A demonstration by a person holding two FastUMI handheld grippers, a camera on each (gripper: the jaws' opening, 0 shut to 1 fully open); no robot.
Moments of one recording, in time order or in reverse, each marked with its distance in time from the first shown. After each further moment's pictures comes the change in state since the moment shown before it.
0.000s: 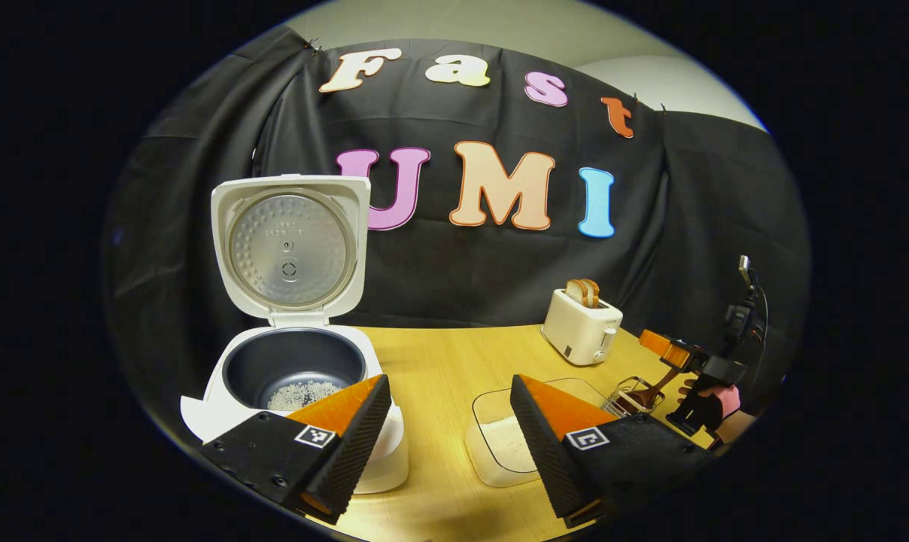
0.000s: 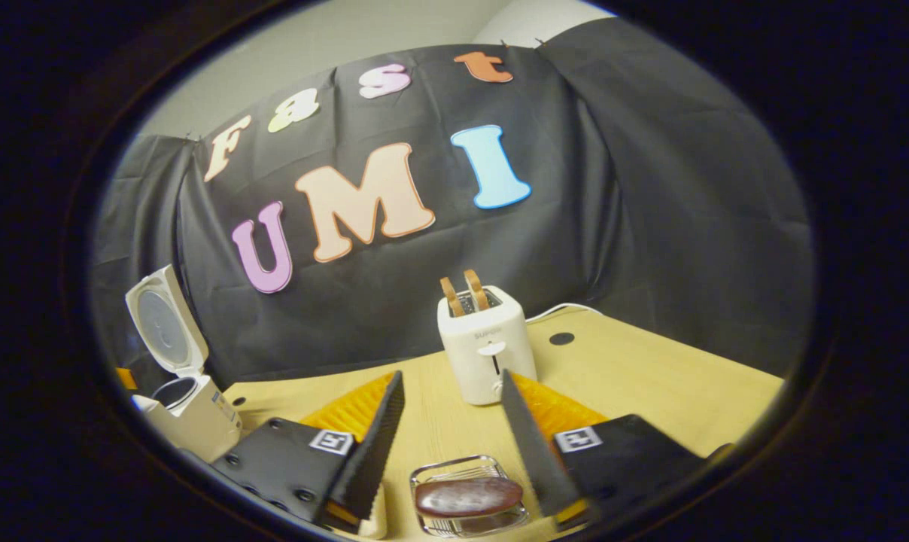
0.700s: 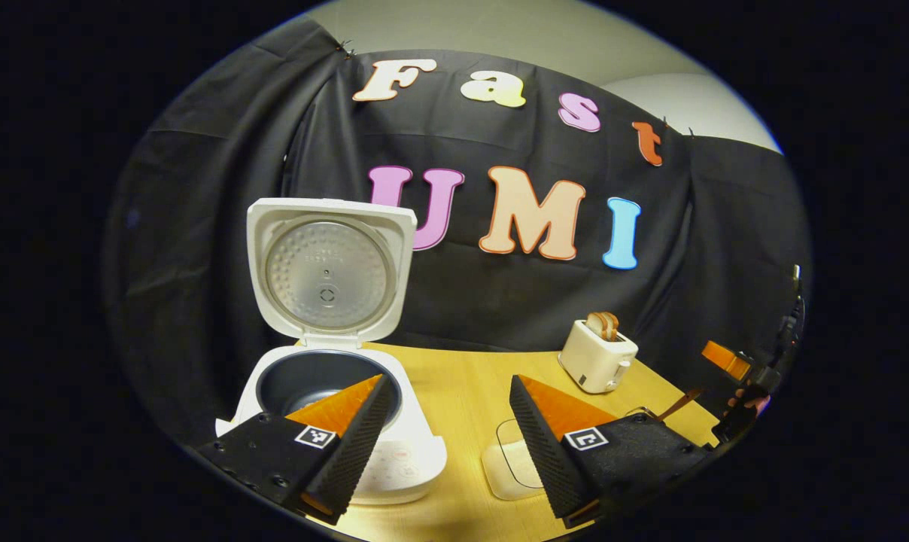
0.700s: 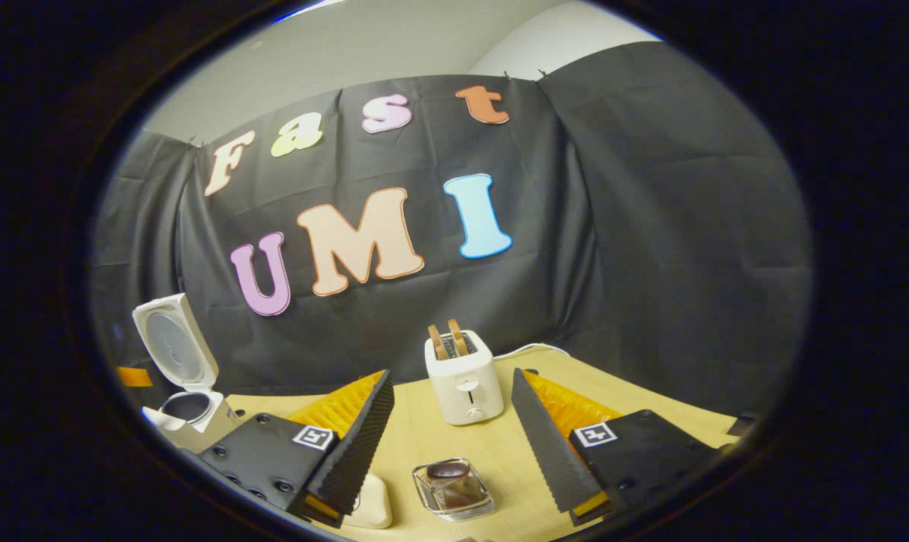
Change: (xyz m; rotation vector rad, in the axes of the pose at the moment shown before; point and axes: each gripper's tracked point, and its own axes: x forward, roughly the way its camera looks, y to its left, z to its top) left arm -0.010 0.049 0.055 -0.079 -0.067 0.092; right arm -0.086 0.000 0.089 -0.043 -0.086 -0.065
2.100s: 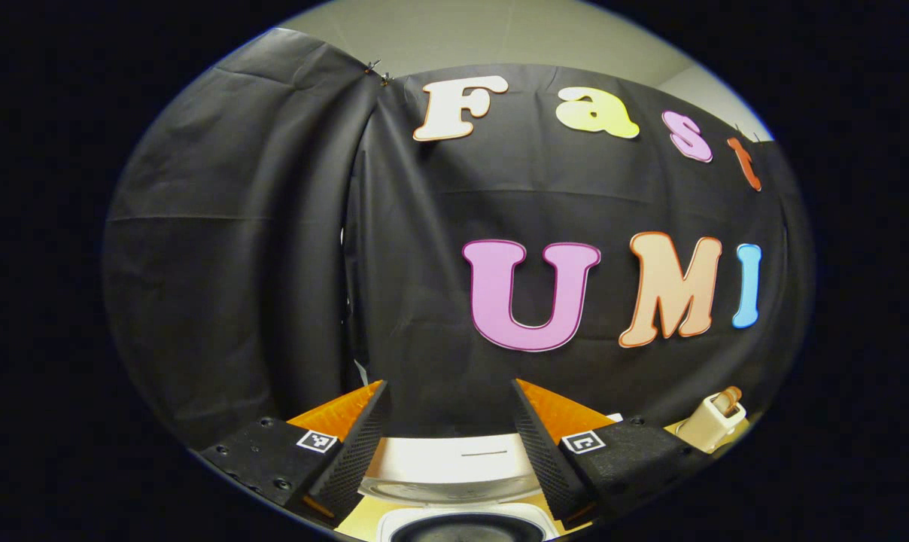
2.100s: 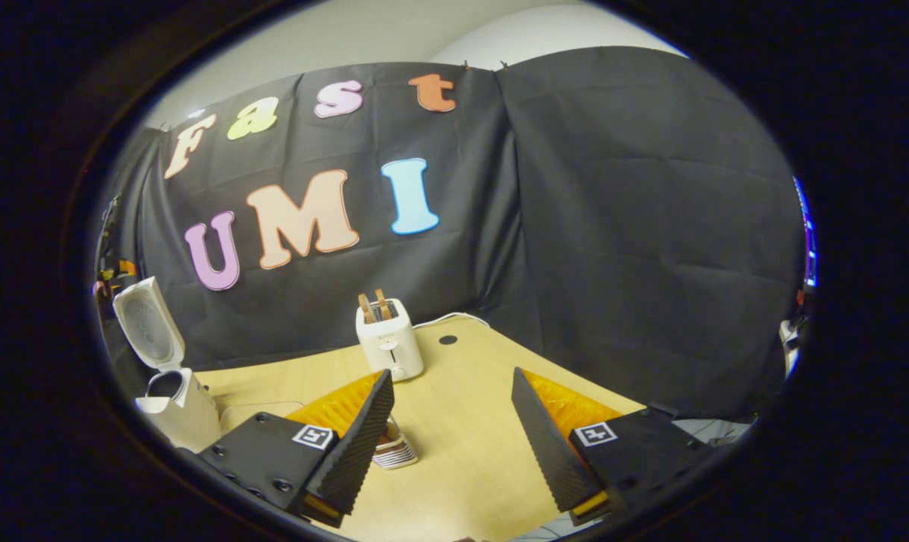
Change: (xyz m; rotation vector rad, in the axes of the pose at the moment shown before) left arm 0.167 0.189 0.204 0.119 -0.121 0.311; right arm -0.106 -0.094 -0.001 -0.038 0.125 -0.250
